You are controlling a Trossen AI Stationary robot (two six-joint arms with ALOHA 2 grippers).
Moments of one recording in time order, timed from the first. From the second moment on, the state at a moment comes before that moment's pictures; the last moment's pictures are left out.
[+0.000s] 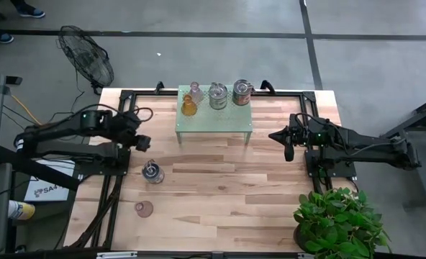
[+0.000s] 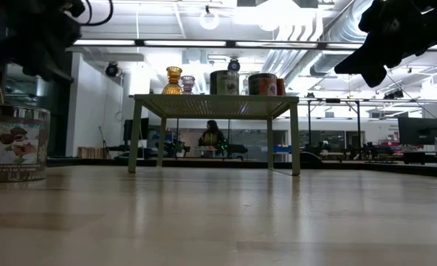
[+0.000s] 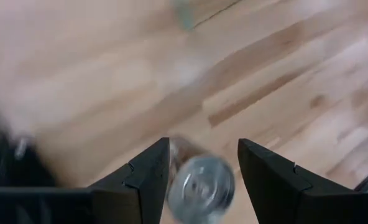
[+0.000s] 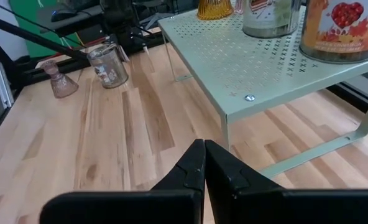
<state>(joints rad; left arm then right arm) 0.18 0.70 0.86 -1.18 0.02 -1.02 -0.21 0.47 0.39 -0.26 -0.01 0.21</state>
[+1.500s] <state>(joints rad) -0.14 1.14 0.88 -1.32 0.10 -1.47 -0.21 0.47 0.39 -0.26 -0.02 0.13</state>
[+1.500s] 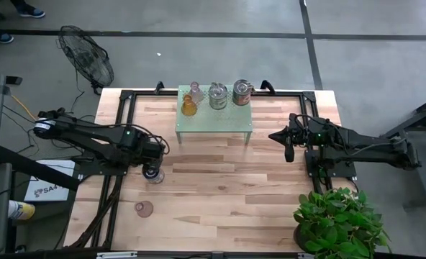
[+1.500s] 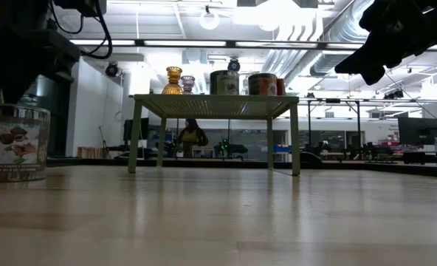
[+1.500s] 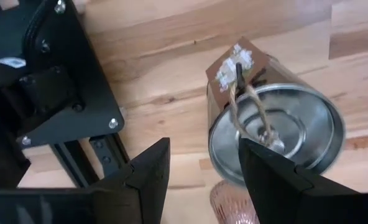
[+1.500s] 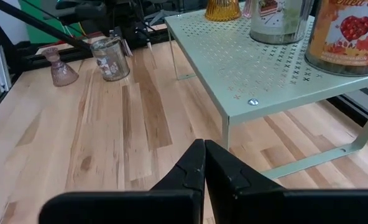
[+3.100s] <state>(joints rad) -0.14 1.13 0.73 -1.17 0.15 -1.44 -0.21 0.47 0.39 -0.27 -0.04 0.13</state>
